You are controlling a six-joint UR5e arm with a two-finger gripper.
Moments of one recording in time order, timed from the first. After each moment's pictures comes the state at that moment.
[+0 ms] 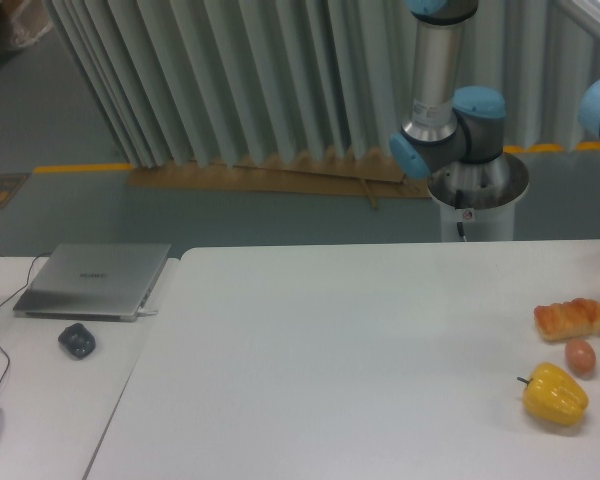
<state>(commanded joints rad) 2.79 -1.80 -1.68 -1.28 1.55 1.97</state>
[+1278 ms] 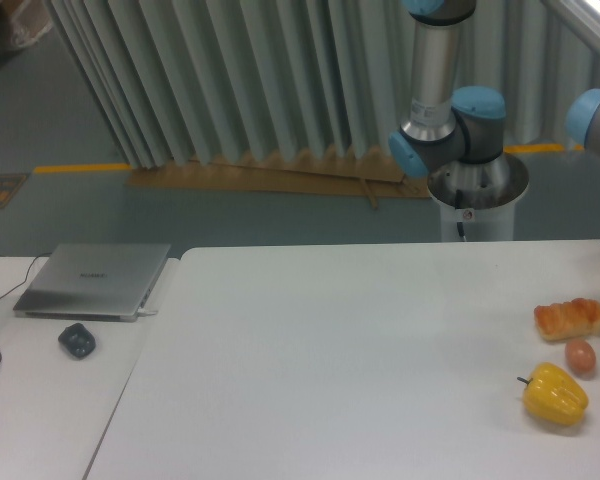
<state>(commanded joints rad) 2.76 -1.81 -1.71 -1.29 1.55 1.92</state>
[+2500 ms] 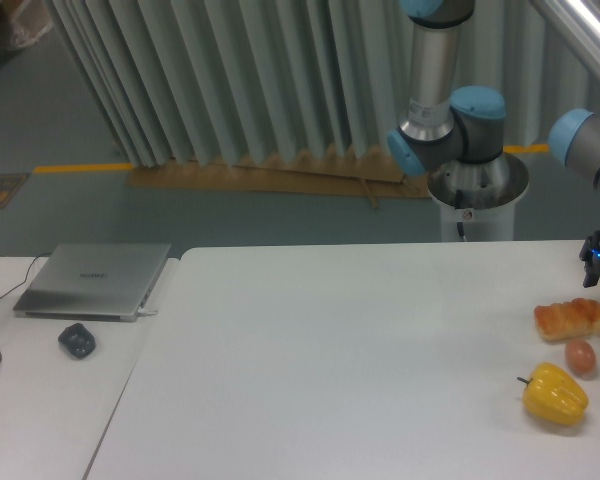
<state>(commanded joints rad) 2.72 -1.83 -1.74 -1.24 1.58 1.85</state>
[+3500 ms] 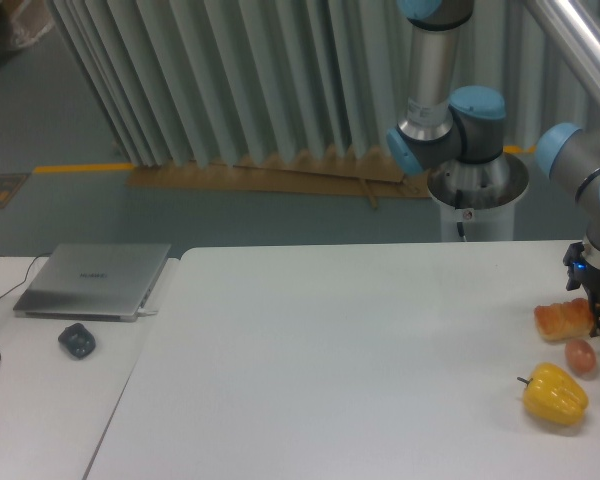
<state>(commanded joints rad) 2.68 -1.84 -1.79 -1.23 1.57 1.82</state>
